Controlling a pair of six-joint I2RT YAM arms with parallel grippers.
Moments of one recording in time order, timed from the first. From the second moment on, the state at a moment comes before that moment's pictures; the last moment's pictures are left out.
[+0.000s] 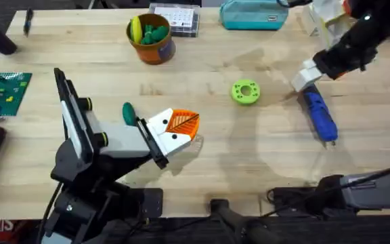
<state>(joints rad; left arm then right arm) -0.32 0.01 0.01 -0.07 0.69 -0.04 -0.07 1.63 1.32 -1.19 0.10 -0.42</state>
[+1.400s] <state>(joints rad) -0.32 0.01 0.01 -0.07 0.69 -0.04 -0.21 1.81 1.20 -1.02 0.00 -0.33</state>
